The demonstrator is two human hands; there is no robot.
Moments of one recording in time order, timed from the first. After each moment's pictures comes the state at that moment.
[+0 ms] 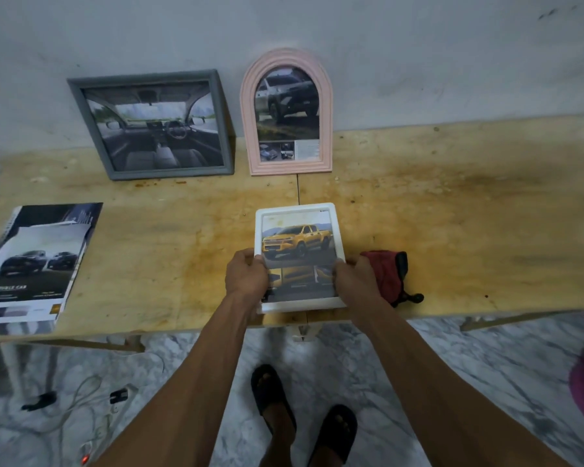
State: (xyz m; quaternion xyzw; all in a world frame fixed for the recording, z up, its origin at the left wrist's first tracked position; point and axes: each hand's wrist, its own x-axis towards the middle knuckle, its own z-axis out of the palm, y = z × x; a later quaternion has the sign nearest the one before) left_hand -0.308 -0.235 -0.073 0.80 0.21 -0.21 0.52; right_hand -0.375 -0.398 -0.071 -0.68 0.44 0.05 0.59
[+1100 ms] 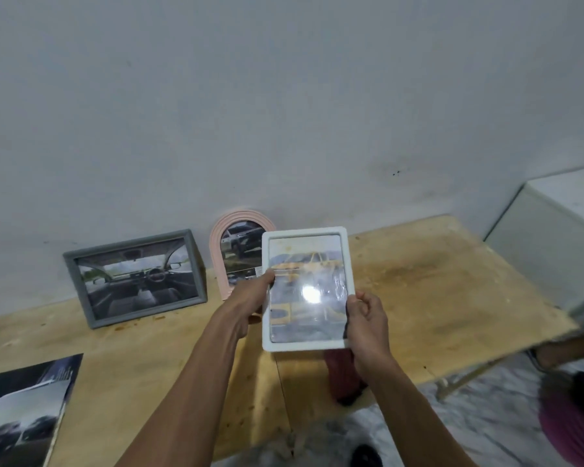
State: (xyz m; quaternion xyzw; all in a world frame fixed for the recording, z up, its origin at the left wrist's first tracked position) left_hand -0.240 -0.310 0.124 0.76 0.01 -0.35 0.55; right_hand -0.384 -0.446 0.079 -0.57 0.40 -0.24 0.67
